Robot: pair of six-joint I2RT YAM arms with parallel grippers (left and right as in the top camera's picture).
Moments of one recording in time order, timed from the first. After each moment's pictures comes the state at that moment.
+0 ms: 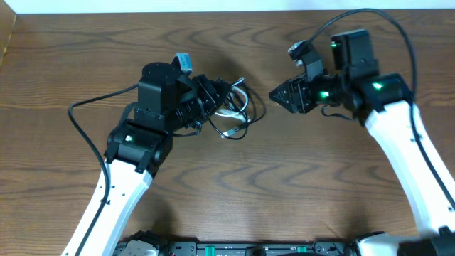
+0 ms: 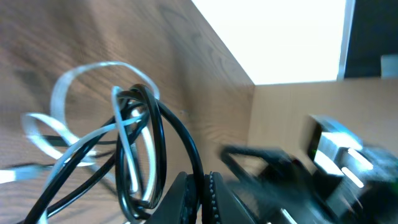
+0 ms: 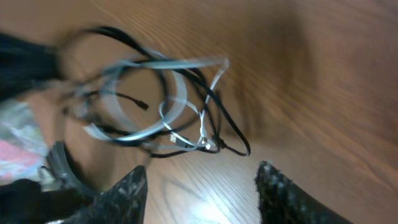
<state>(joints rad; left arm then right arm) -0.33 1.22 1.12 -0.44 0.42 -1.13 0.27 1.50 1.41 -0.80 -0.65 -0.02</state>
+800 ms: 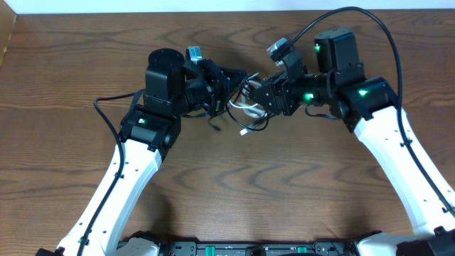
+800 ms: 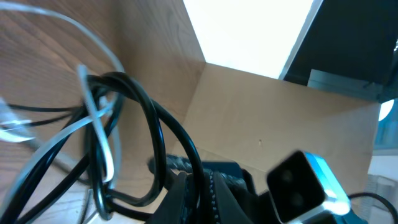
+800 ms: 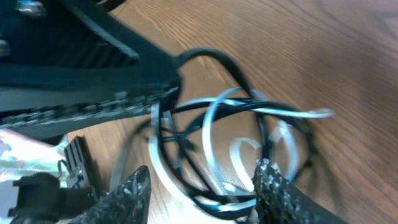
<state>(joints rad) -0.32 1.33 1.12 -0.19 0.63 -1.50 0.37 1.53 1.41 -0.67 -0.69 0.00</state>
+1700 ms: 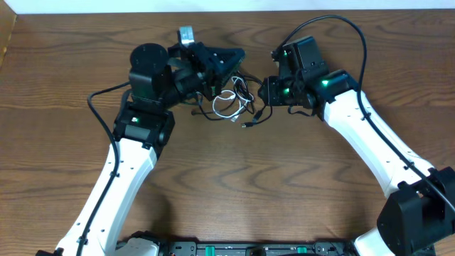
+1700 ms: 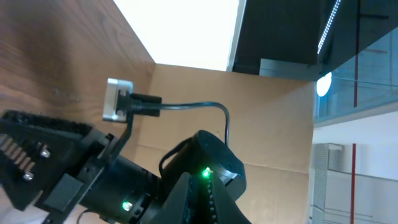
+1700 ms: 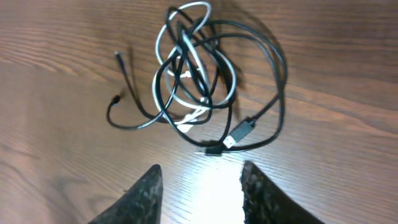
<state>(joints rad) -0.27 1.33 1.12 0.07 0.71 -1.57 0.43 1.71 1.41 -0.68 -0.24 0.41</state>
